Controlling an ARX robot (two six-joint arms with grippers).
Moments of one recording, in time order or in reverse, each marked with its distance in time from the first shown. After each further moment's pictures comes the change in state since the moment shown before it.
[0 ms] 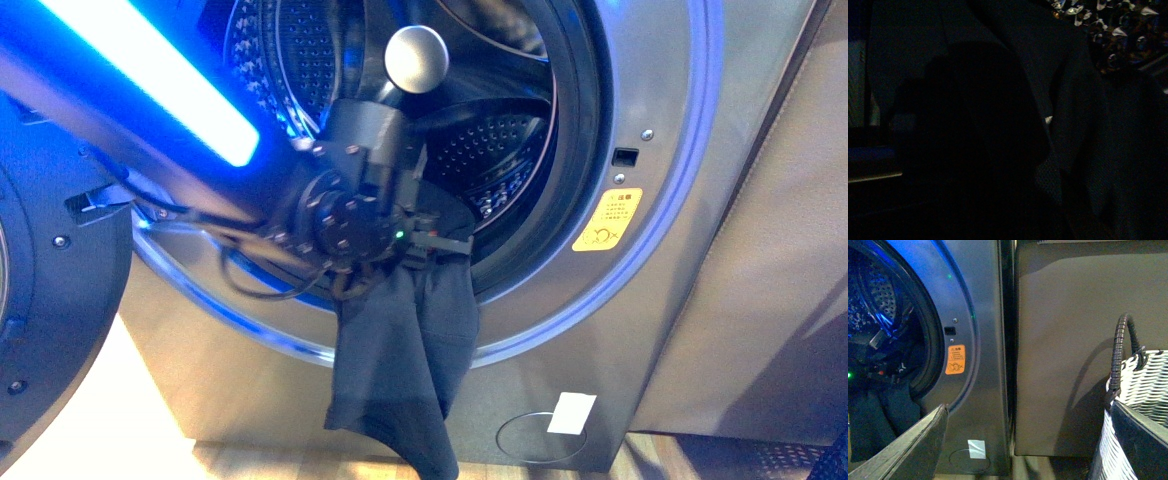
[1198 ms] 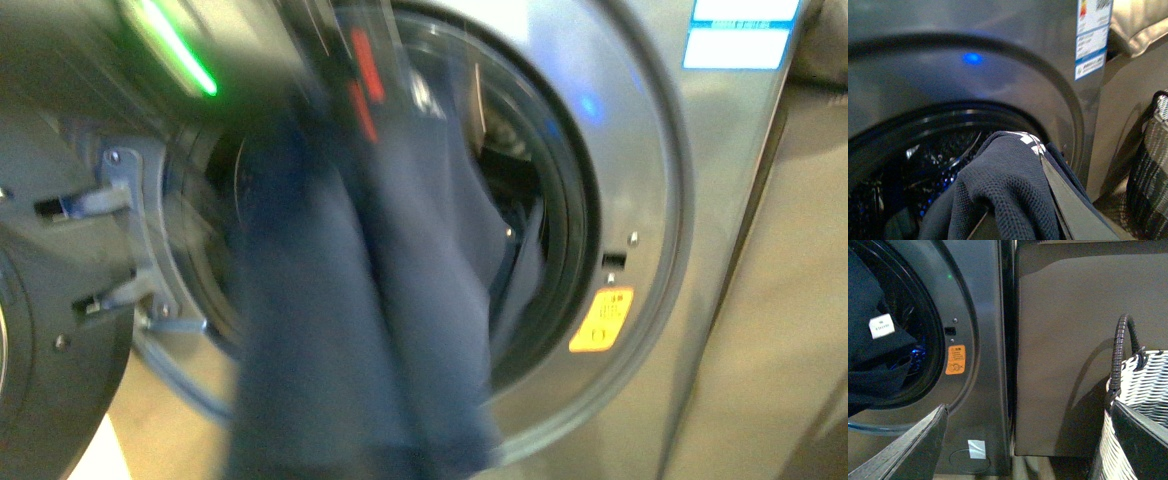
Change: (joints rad) left arm -0.150 -1.115 -0.509 -0.114 0.198 0.155; right arm 0.000 0.000 0.000 0.000 0.000 0.000
